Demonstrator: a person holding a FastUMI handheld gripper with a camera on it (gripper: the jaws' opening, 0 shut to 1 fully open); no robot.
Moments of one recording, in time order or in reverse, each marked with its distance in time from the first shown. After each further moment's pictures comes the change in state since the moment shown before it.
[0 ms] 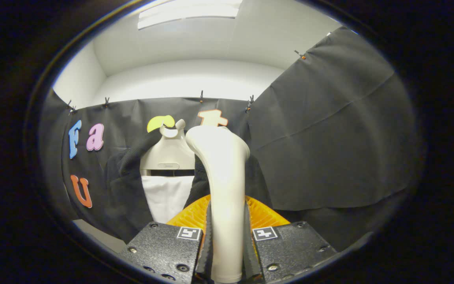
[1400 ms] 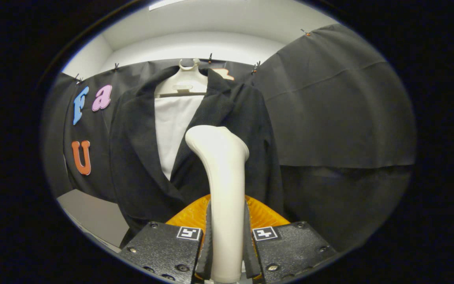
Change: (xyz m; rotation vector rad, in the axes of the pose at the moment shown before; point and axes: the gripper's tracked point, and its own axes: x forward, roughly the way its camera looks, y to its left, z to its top) arm -0.057 0.001 -0.157 -0.065 0.277 -0.022
